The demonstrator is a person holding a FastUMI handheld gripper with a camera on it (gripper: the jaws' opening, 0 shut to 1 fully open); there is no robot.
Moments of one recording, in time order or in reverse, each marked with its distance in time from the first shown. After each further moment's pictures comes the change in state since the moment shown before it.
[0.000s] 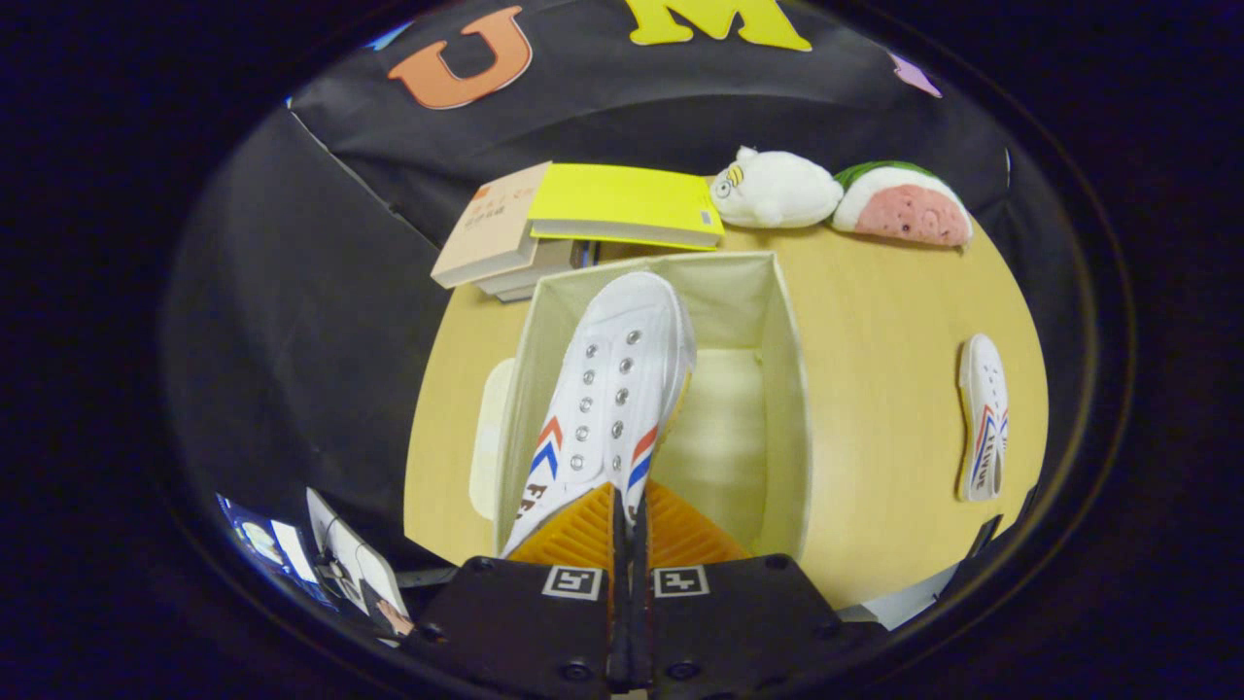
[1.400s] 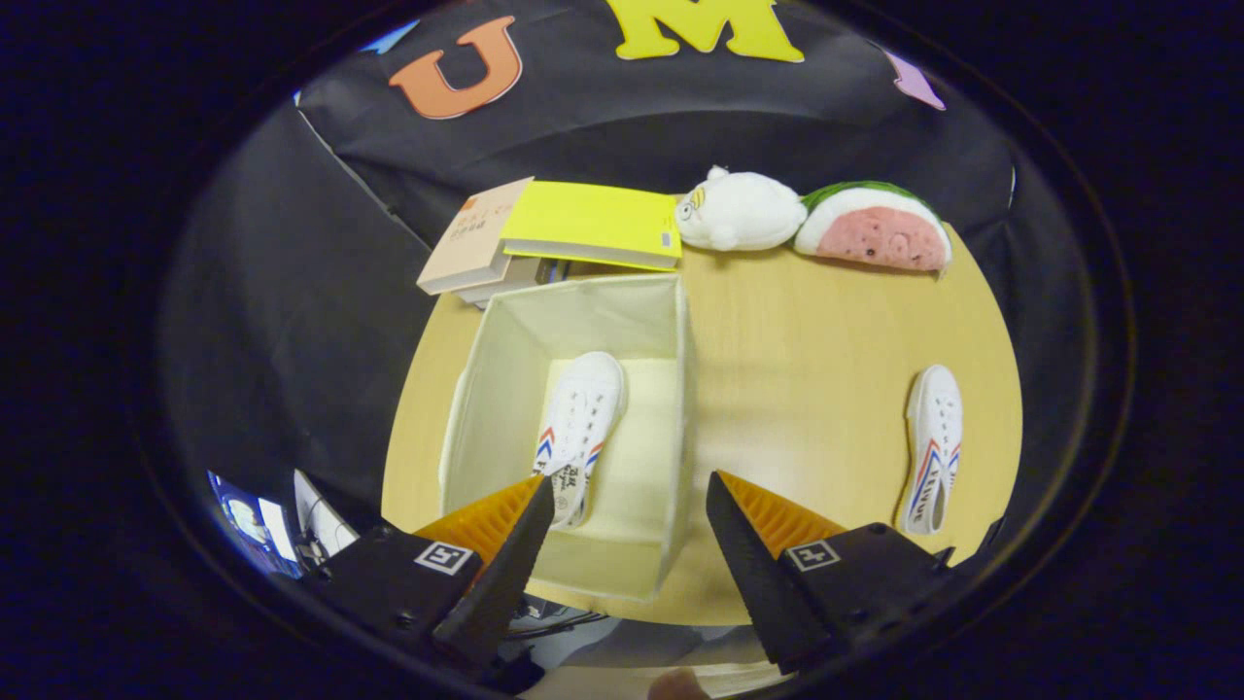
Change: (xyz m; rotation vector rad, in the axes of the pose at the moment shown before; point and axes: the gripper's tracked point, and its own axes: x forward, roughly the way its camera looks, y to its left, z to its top) arm -0.086 -0.095 0.030 -0.077 -0.077 0.003
